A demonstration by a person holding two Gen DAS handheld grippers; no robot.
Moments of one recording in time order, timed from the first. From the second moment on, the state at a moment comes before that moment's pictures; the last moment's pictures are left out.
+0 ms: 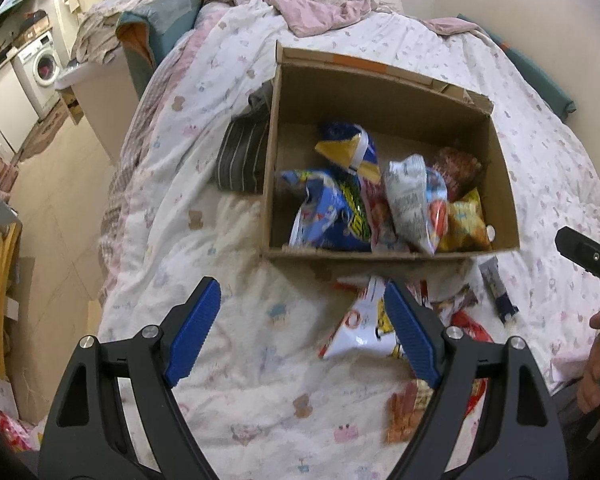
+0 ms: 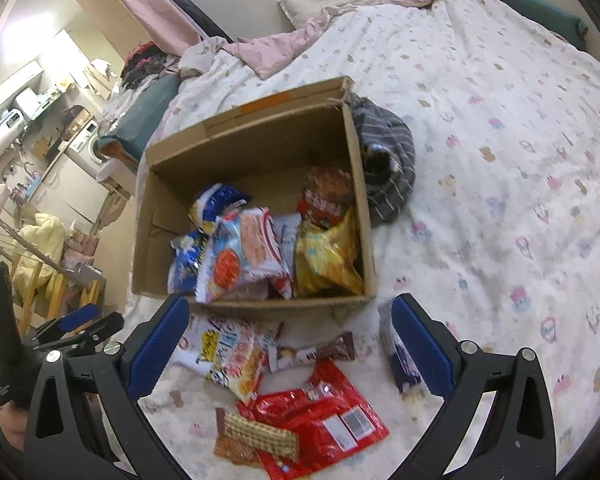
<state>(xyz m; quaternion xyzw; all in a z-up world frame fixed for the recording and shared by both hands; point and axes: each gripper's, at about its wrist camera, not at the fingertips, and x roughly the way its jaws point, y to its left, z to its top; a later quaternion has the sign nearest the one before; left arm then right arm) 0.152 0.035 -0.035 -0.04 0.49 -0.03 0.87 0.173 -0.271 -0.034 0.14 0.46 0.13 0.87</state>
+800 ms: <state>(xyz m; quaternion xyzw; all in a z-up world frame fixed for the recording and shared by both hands) 0.179 0.007 -0.115 -0.14 0.63 -0.06 0.76 0.147 -0.312 -0.066 0.15 0.51 0.07 0.85</state>
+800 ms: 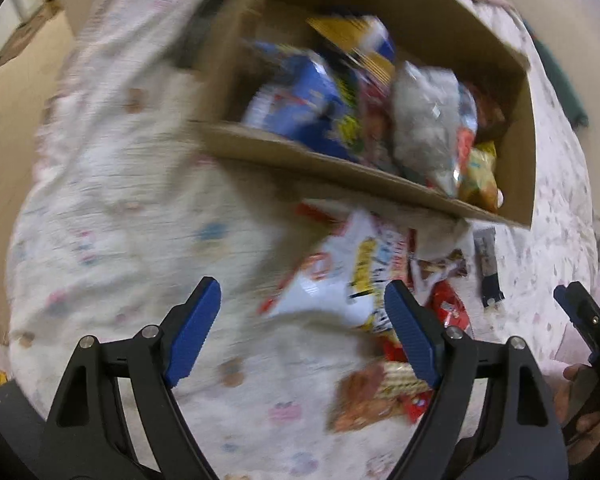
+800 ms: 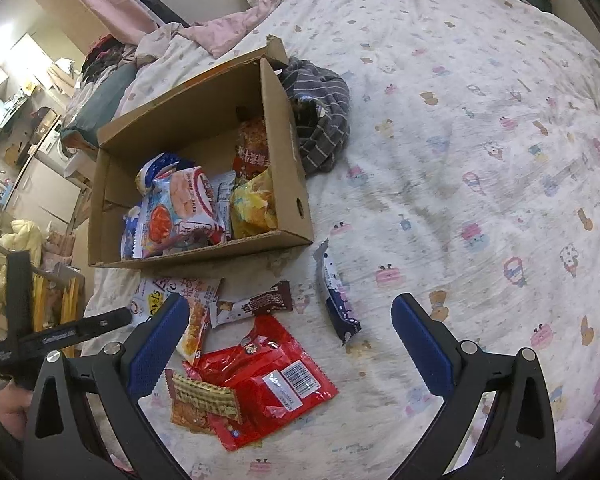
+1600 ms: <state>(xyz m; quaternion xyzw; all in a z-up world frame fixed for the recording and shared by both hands) 0.160 -0.040 -0.122 -0.10 0.65 -0.13 0.74 0.178 -0.322 -0.132 0.13 0.61 0.06 0.78</state>
